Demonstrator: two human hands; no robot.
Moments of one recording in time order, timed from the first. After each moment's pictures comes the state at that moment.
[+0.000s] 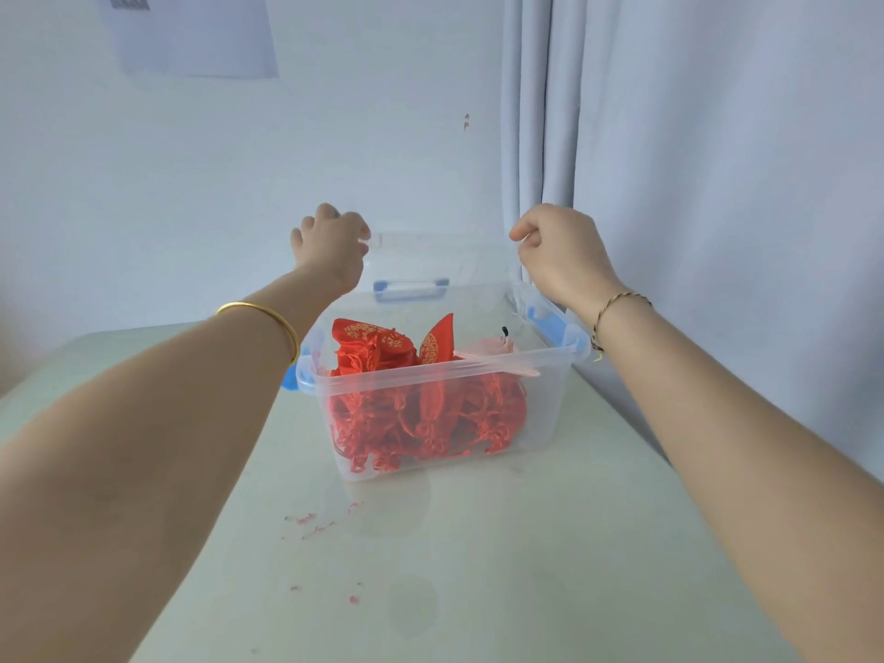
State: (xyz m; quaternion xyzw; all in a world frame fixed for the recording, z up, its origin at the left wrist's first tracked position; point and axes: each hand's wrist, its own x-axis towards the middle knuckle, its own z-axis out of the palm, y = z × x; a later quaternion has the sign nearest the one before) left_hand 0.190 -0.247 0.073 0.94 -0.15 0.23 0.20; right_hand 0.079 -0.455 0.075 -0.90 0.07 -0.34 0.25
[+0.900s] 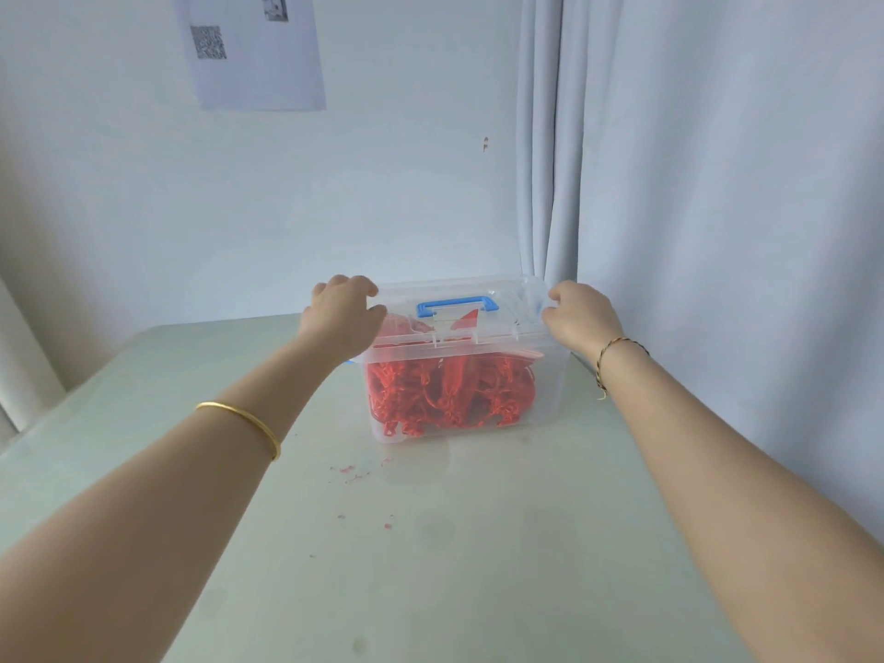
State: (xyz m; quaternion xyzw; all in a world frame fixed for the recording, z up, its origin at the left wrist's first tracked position) left_hand 0.092 -0.197 0.039 0.95 -0.14 0.14 0.22; right_hand 0.042 -0.458 0.025 -0.94 0.17 -0.21 0.22
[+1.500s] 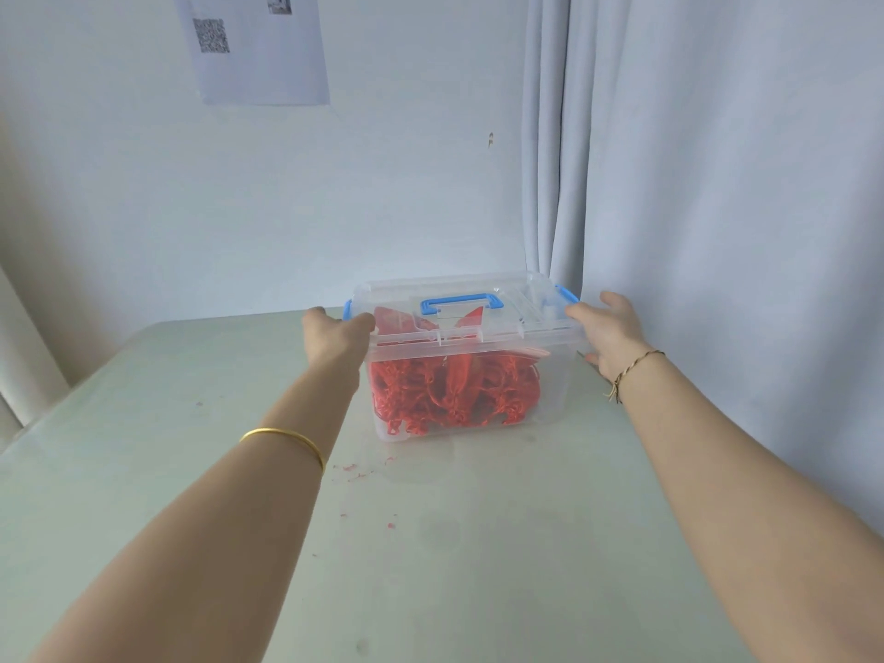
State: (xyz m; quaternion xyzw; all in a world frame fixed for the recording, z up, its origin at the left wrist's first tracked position) left_hand 0.084 -0.207 0.014 0.73 0.09 0.10 0.67; right_hand 0.041 -0.474 0.004 -0.69 0.26 -0.23 0.64
